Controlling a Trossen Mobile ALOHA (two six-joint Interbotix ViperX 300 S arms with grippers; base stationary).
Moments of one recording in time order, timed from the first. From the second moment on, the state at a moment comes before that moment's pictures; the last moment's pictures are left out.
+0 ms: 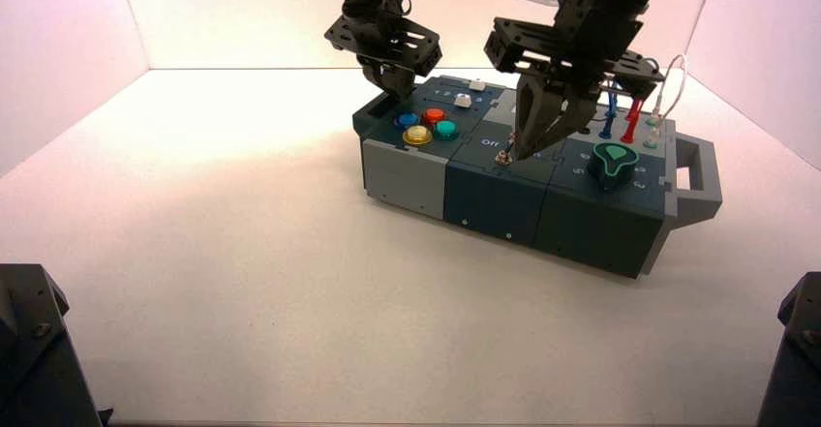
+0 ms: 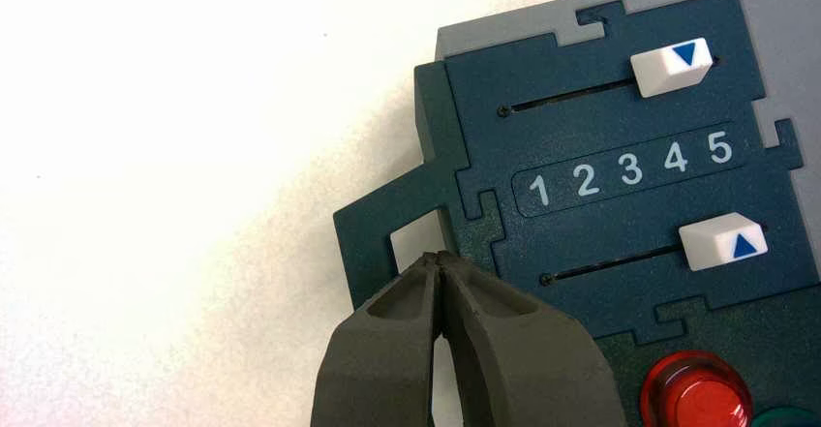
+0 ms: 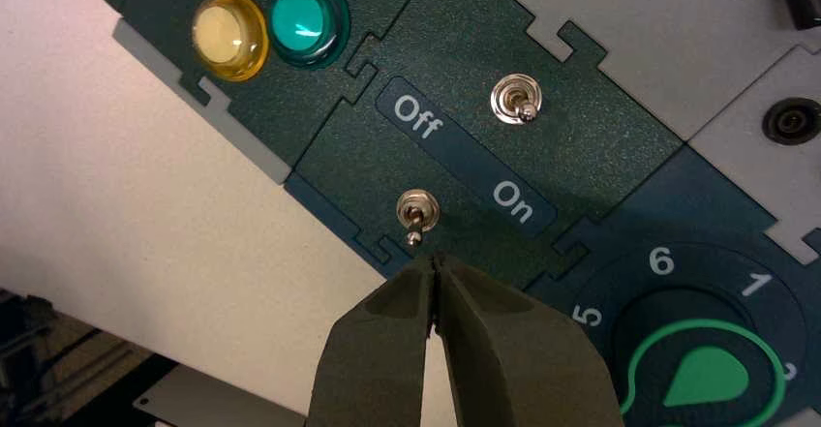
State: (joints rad) left arm -0.56 0.46 0.32 -0.15 0.34 0.26; right arm 0.52 -0.06 0.86 0.33 0.54 0.09
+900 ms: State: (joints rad) left arm -0.56 0.47 0.32 -0.15 0.34 0.27; right arm 0.52 -0.04 0.85 0.33 0.53 0.09
